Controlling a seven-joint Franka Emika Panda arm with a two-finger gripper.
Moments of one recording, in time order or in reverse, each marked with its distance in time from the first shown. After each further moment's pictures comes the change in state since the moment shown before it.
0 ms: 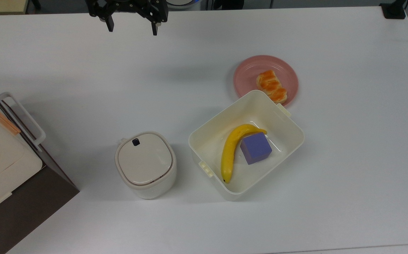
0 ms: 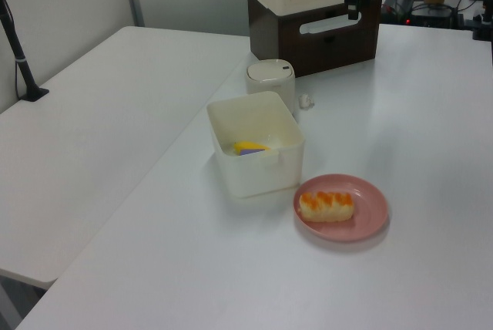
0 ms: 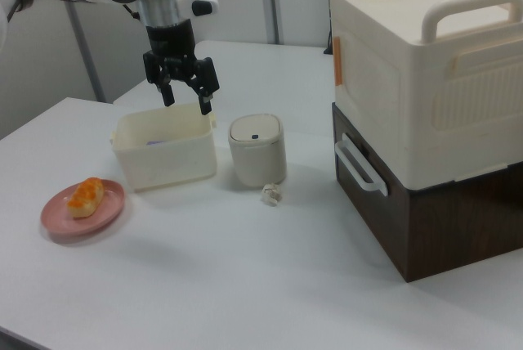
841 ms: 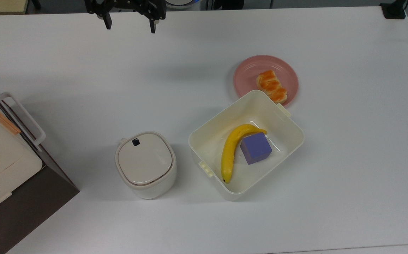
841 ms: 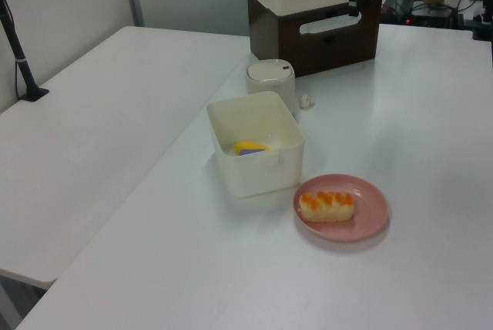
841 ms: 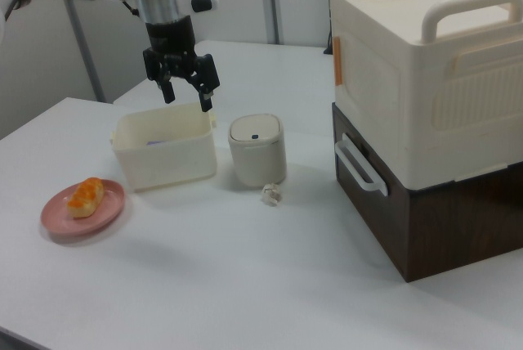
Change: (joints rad) arm -0.004 -0.007 -0.001 0.006 0.000 0.000 0.000
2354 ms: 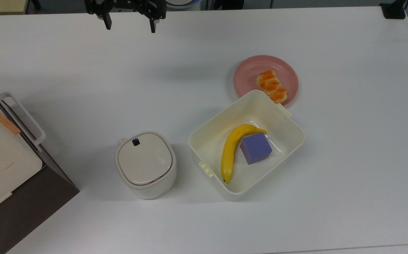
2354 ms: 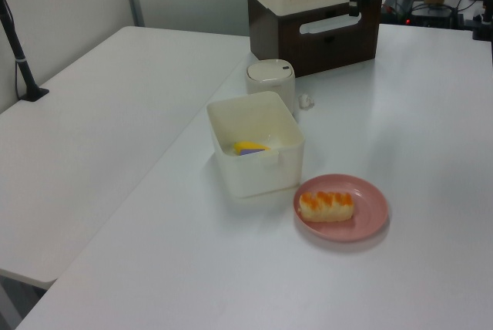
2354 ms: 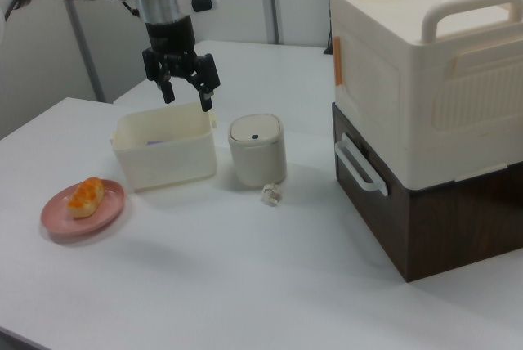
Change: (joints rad) arm 0.000 0.000 0.000 0.000 0.000 0.000 -0.018
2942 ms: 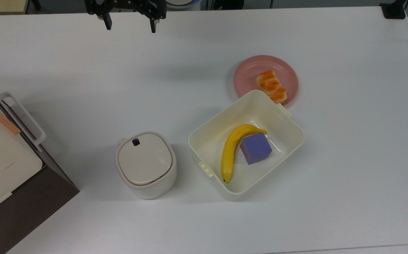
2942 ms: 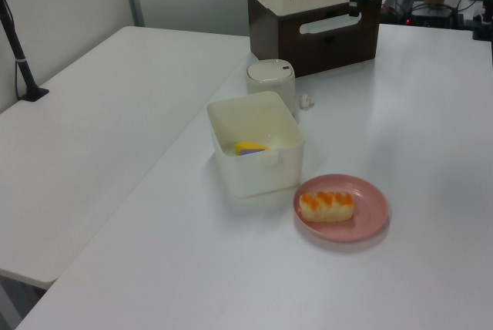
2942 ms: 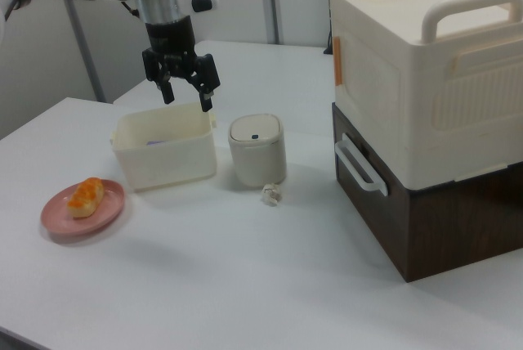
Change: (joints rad) arm 0.001 0.000 0.000 -0.001 0.000 0.000 -0.009
